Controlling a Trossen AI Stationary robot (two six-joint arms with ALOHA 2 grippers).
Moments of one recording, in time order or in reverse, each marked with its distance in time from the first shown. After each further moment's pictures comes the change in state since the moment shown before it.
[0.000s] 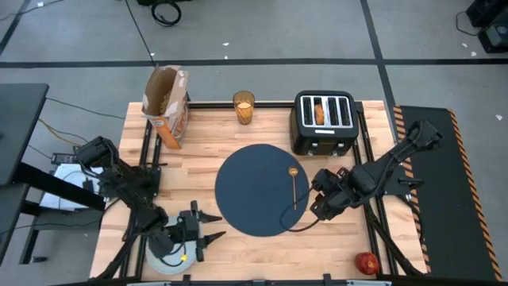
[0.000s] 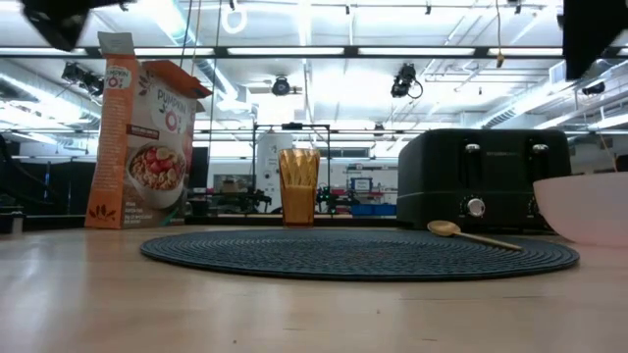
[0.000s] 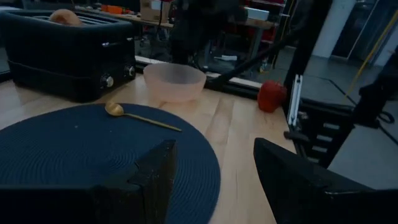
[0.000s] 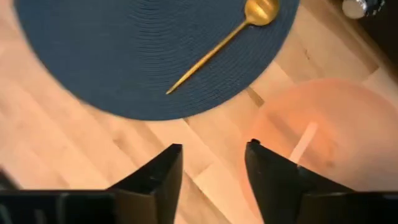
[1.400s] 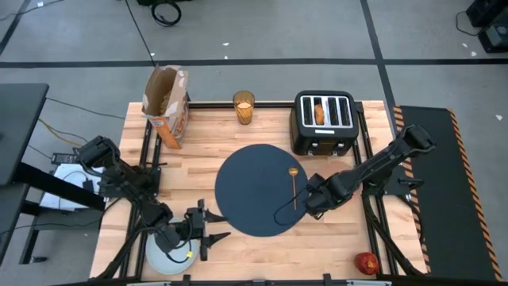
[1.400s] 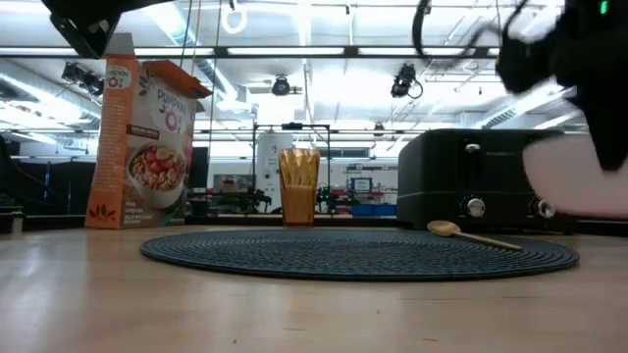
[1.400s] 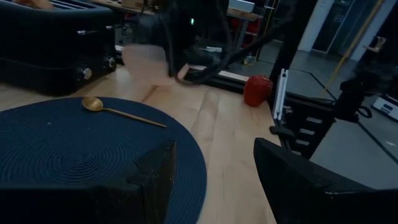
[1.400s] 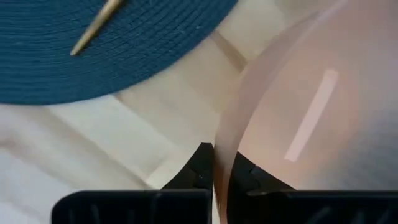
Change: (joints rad) left arm 0.049 0.001 -0.001 0.022 0.132 0.003; right arm -0.085 0.127 -0.168 0.094 -0.172 -0.016
